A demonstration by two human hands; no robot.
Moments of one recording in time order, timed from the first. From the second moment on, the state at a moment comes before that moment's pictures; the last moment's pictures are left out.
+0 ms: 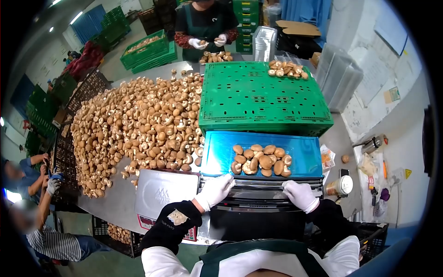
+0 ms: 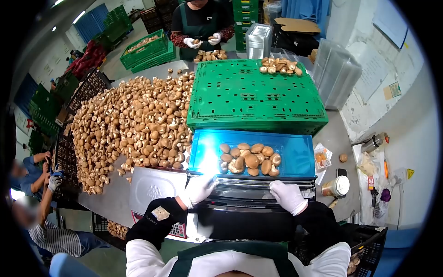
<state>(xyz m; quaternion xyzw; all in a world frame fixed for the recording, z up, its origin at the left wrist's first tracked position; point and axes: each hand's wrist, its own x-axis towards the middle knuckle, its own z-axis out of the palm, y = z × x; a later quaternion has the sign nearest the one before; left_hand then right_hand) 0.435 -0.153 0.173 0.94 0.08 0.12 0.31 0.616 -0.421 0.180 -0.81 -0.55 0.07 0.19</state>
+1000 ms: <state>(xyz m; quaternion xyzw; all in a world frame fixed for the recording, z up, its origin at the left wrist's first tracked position) 0.434 -0.156 0.172 0.93 0.08 0.16 0.32 0.590 -0.376 0.176 -0.77 -0.60 0.03 0.21</state>
